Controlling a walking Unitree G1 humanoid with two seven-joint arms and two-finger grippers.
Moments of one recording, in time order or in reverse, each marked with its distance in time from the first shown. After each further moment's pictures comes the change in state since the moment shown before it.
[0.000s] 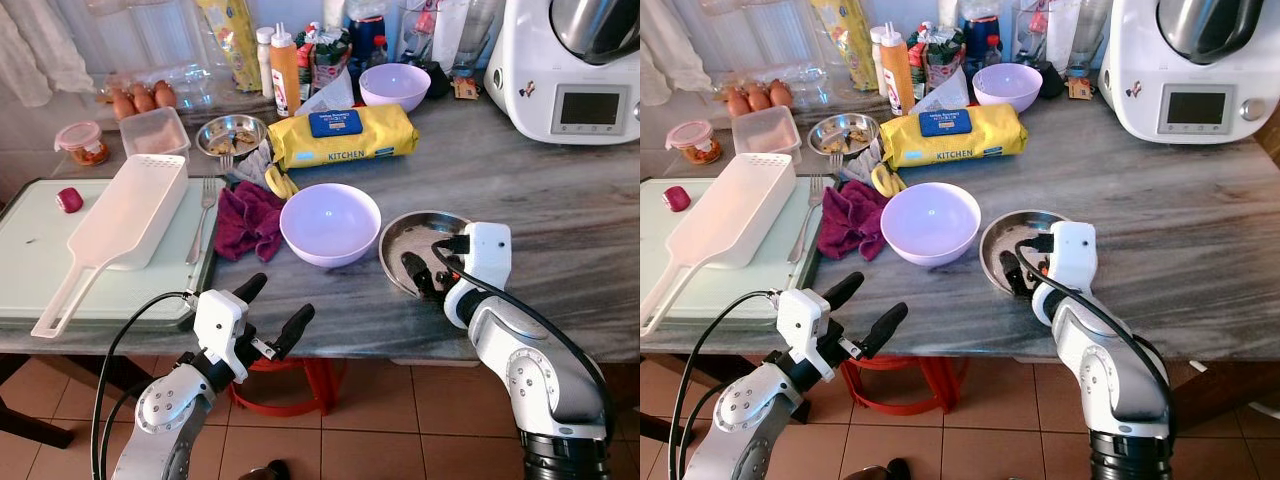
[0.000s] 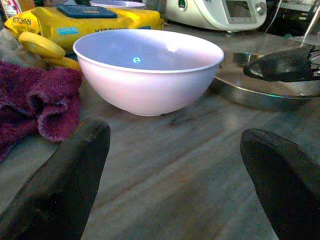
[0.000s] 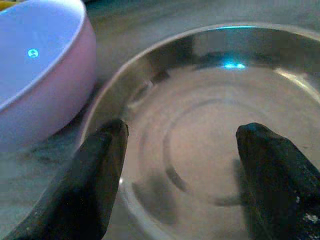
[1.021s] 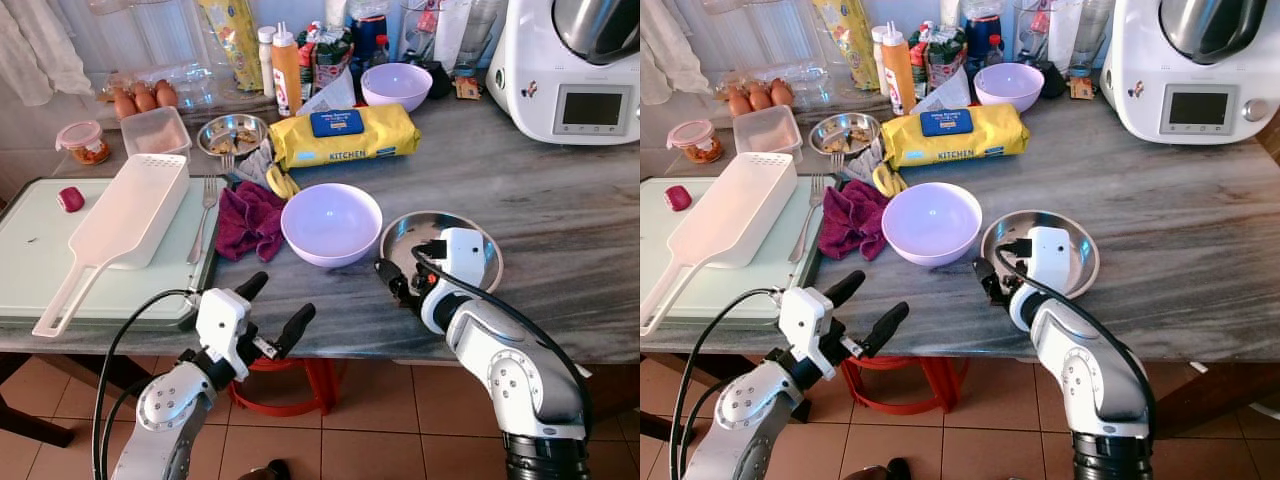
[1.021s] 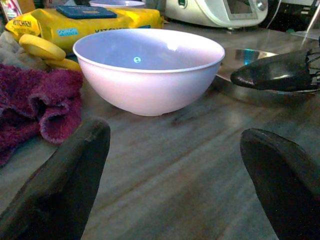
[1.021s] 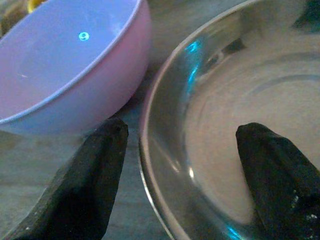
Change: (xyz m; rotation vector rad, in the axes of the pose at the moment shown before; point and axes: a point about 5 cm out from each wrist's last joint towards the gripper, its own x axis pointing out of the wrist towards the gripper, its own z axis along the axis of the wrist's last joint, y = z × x) left arm 0.002 0.000 0.001 0.024 0.008 -0.002; right arm 0.005 0.022 -0.011 0.074 0.048 0.123
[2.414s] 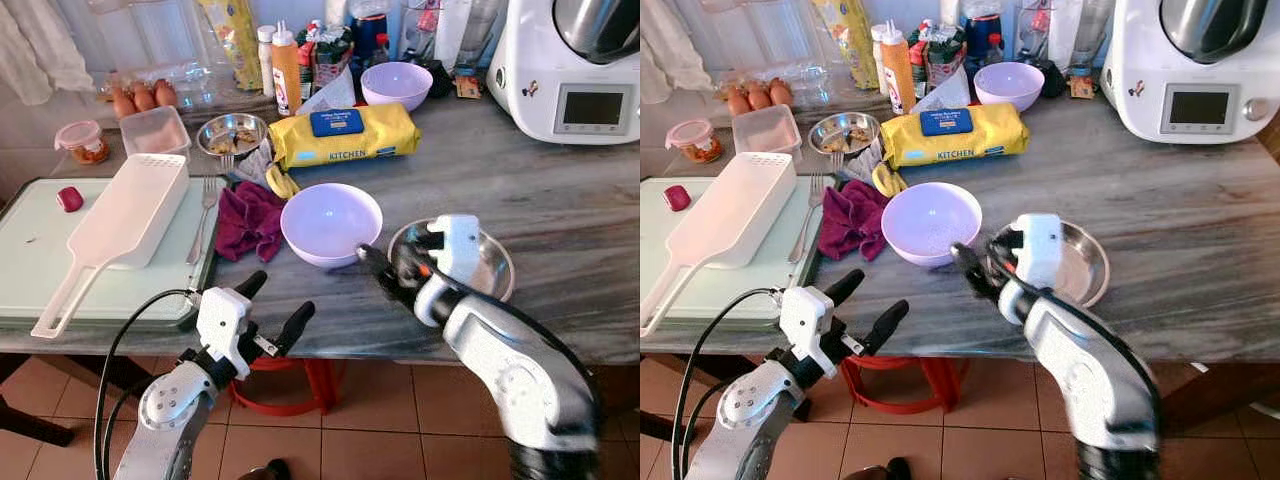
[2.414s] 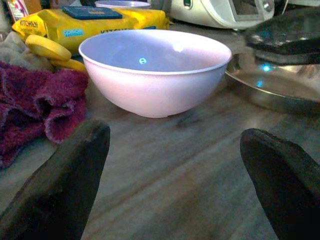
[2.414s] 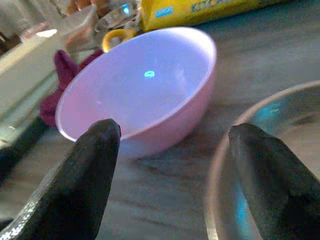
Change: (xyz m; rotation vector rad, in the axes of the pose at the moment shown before) left arm 0.002 0.000 0.001 0.000 -0.006 0.020; right arm -0.017 0.013 0.018 -0.090 -0.127 0.160
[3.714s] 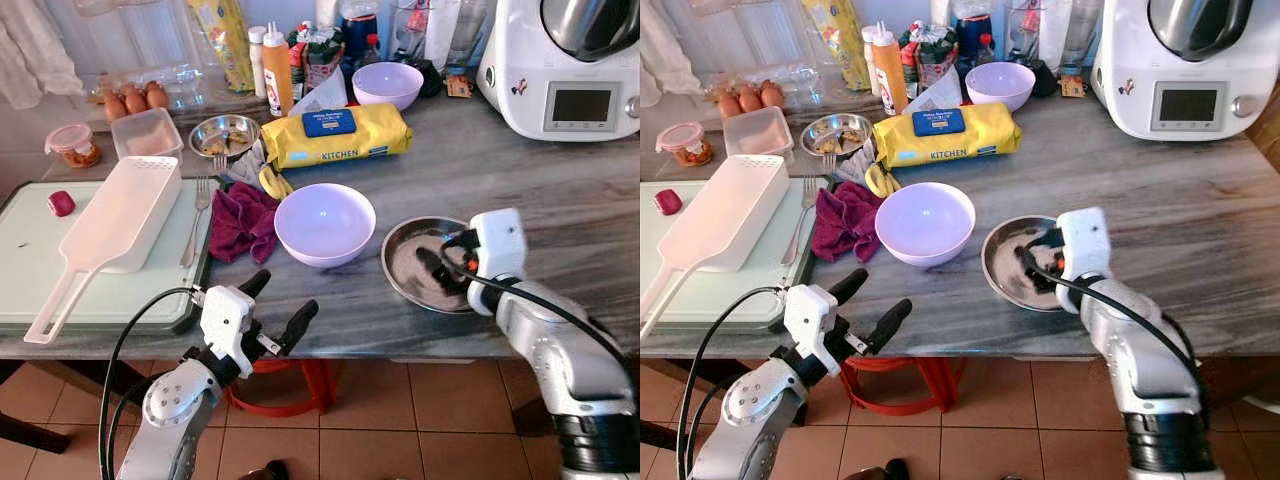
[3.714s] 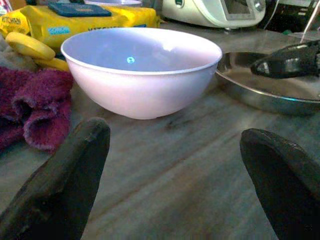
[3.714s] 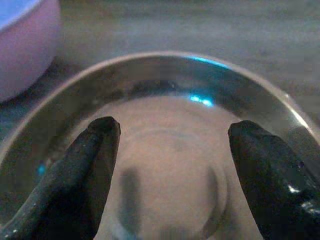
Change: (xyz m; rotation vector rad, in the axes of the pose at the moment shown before) left arm 0.002 -0.001 -0.003 -0.013 0.007 -0.008; right arm 0.005 -0.066 0.000 -0.247 0.139 -0.211
